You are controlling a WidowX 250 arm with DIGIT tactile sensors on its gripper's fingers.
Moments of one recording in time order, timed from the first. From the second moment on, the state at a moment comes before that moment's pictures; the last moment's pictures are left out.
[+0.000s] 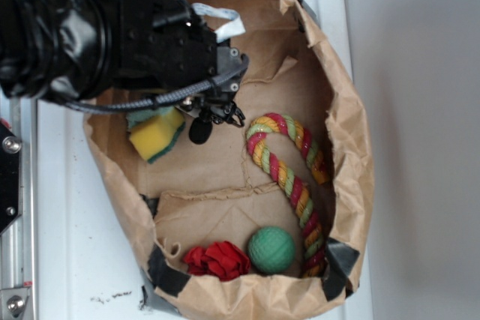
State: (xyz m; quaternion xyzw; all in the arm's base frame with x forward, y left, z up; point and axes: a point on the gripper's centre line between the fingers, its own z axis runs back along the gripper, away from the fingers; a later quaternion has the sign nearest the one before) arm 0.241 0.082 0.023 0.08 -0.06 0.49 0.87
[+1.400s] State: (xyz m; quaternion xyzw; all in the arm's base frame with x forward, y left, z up) arm 0.253 0.030 0.143 -0.02 -0.11 0.09 0.99
